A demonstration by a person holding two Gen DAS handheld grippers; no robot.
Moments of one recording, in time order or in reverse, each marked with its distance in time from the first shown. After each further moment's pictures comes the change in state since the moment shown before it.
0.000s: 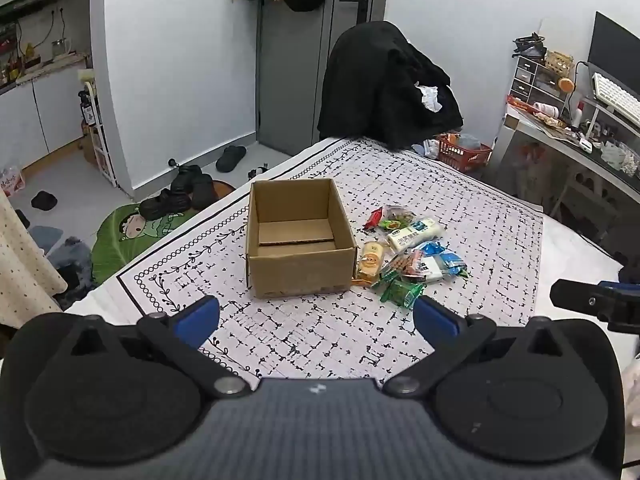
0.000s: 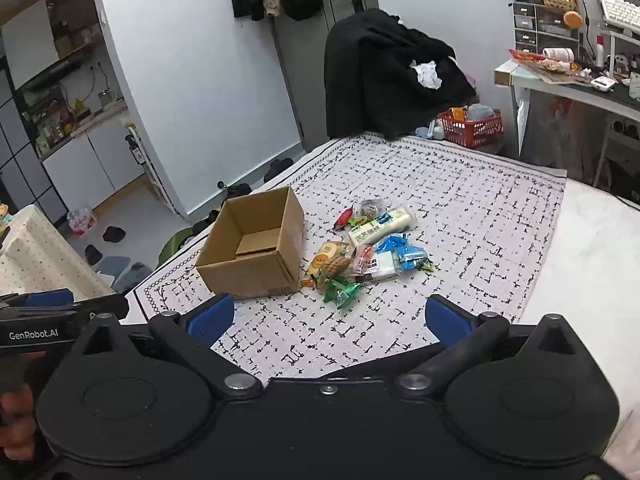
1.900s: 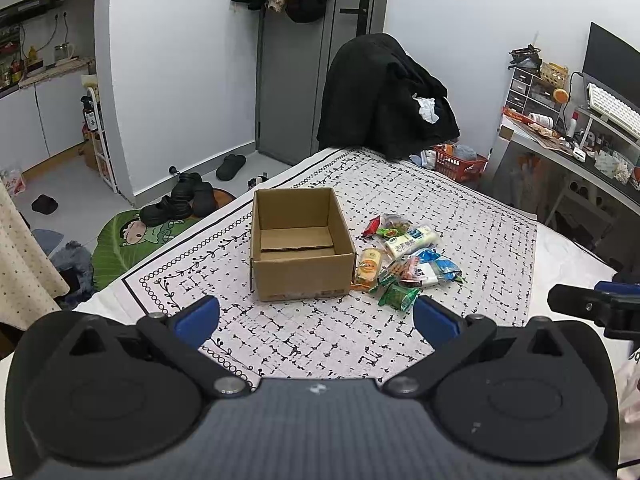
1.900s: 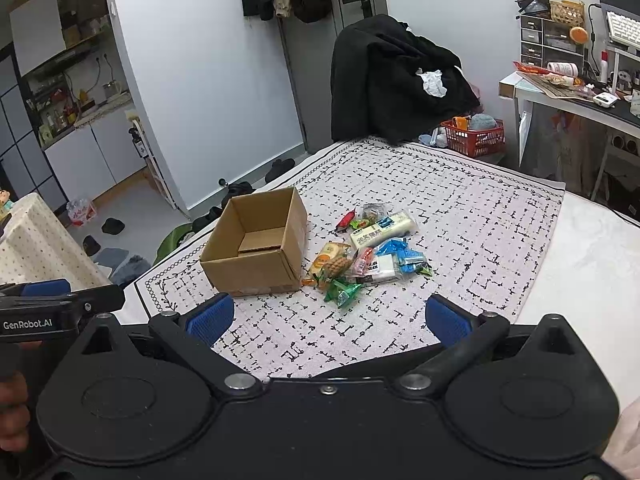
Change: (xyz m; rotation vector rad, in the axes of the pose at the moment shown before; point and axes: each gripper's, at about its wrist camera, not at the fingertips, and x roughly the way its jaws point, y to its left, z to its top) left arm -0.017 0.007 -0.008 -0.016 -0.032 -0.012; right arm -0.010 0.007 -0.002 -0.037 -0.002 -0.001
